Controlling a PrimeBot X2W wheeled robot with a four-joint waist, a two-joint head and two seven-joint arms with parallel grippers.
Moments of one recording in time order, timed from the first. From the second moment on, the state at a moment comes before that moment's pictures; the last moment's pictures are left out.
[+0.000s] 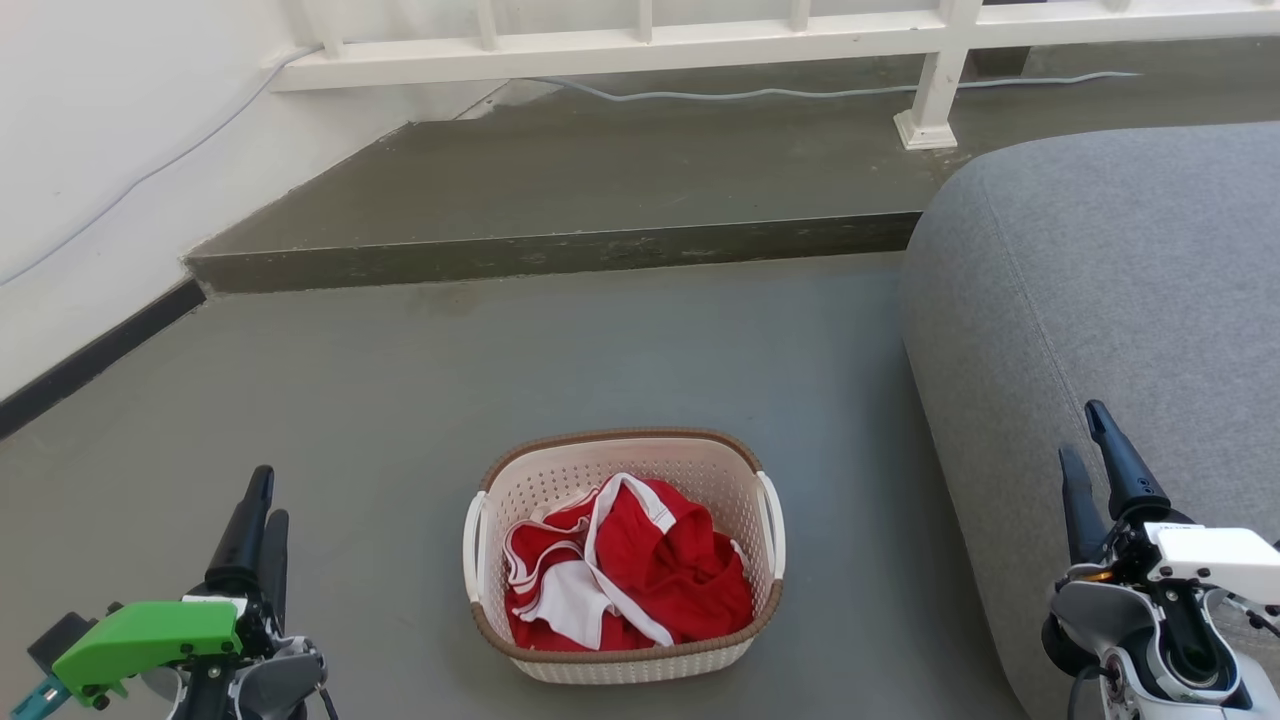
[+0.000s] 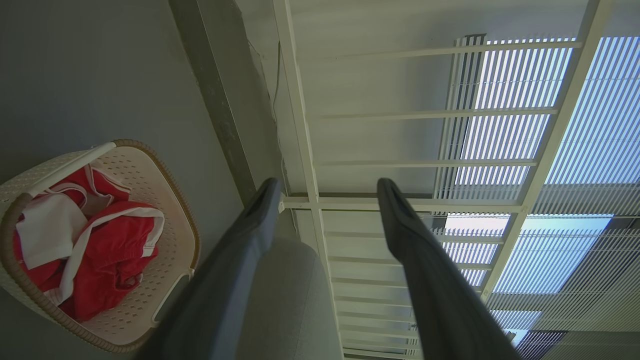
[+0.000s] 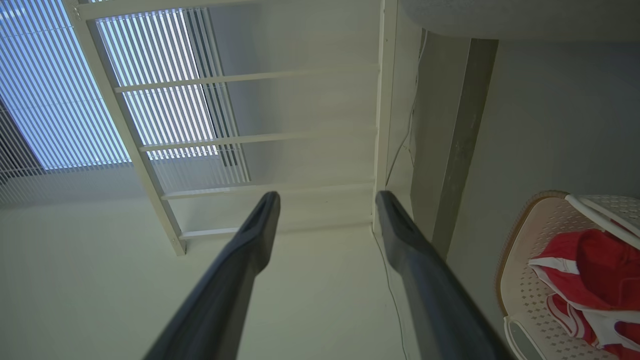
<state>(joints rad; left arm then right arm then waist) -0.08 0.02 0.08 0.31 -1.60 -0.12 0.09 -0.05 -0.02 -0.12 0.31 1.60 0.11 0.10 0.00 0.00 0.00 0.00</state>
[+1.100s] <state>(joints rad) -0.08 0.05 -0.03 0.24 -1.33 -0.12 -0.03 -0.06 -0.08 0.02 0.23 1.34 0.11 -0.03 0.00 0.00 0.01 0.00</state>
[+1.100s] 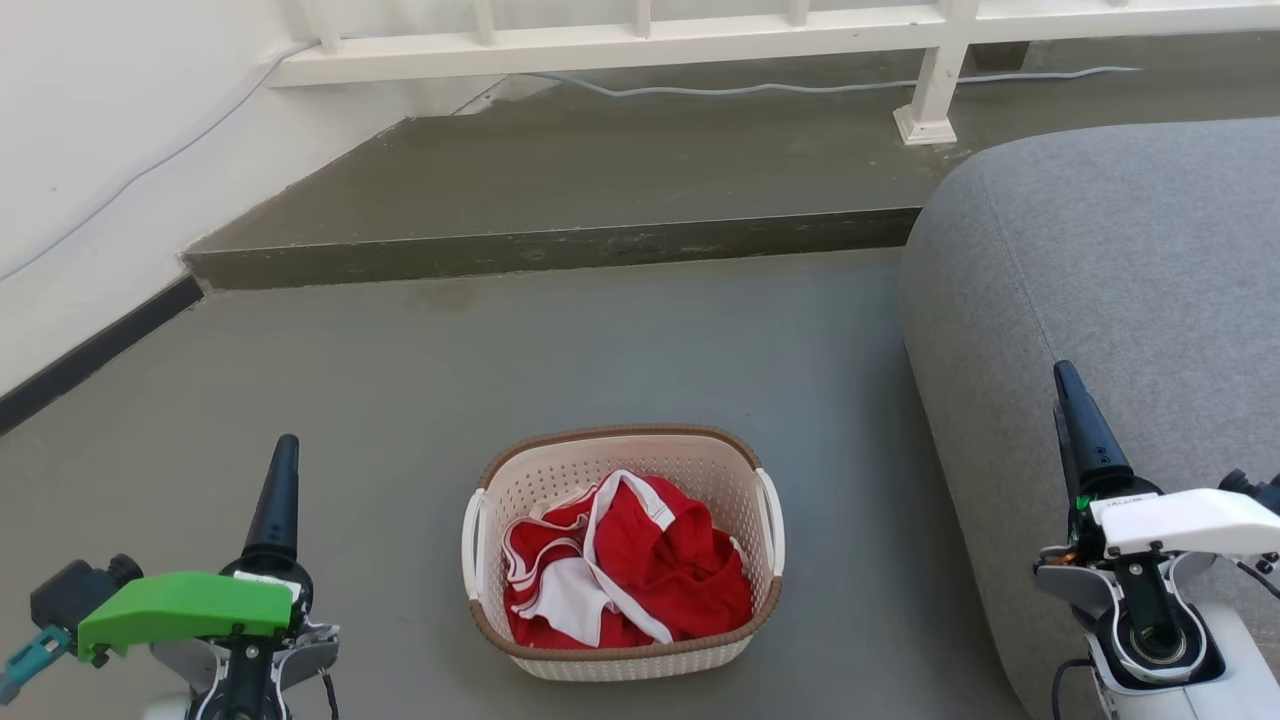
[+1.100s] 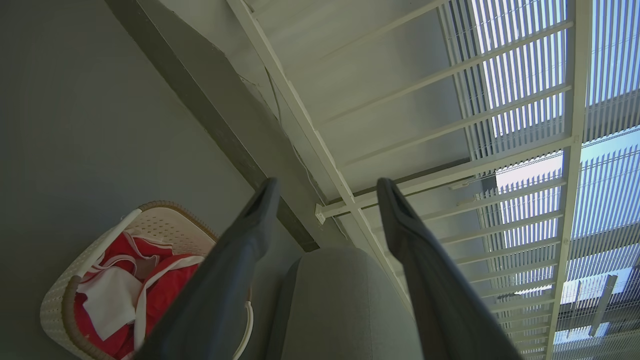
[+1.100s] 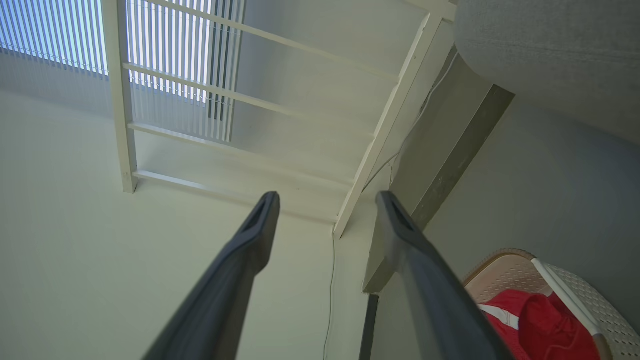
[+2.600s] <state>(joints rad) -0.08 0.05 -0.11 0.19 -0.49 -0.08 -0.19 -0.11 -0.13 0.17 0.21 0.60 0.08 -0.19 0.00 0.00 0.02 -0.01</state>
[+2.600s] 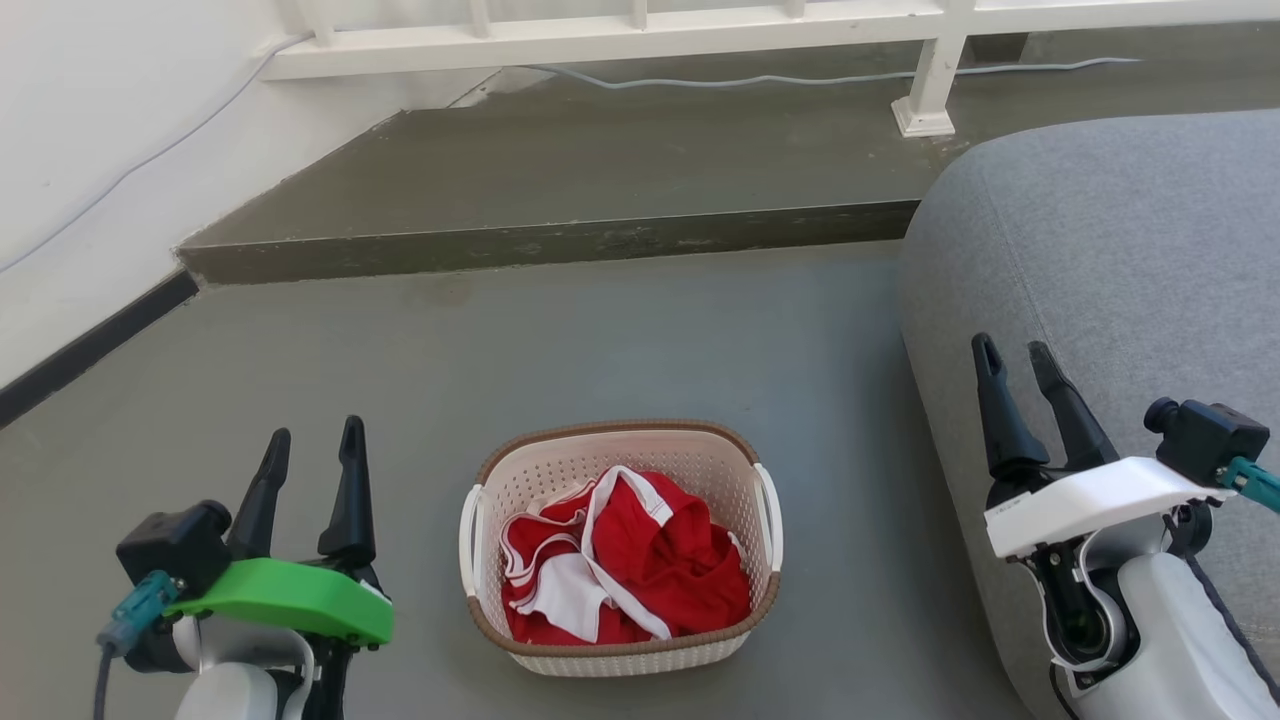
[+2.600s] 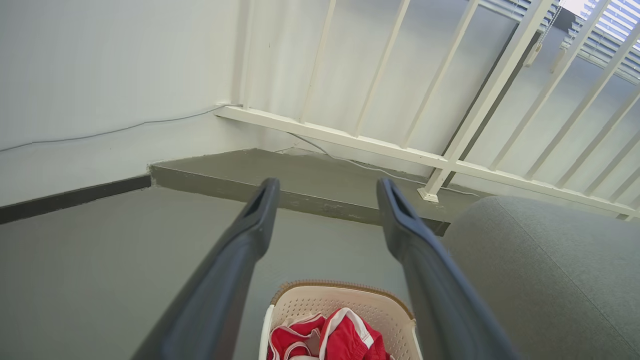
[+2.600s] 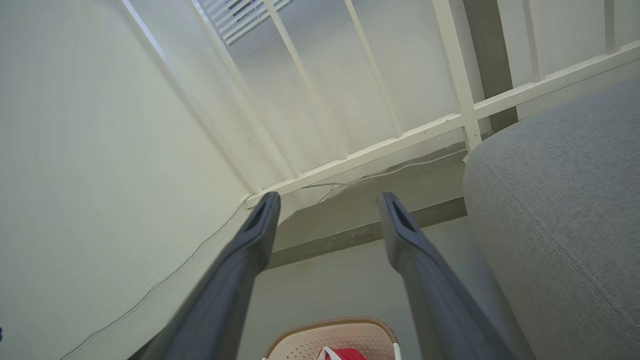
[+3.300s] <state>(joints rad) -0.09 0.05 -0.13 0.18 -0.27 -0.08 -0.25 -0.12 -0.12 0.18 0.23 0.38 0.08 -0.25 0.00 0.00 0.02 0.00</state>
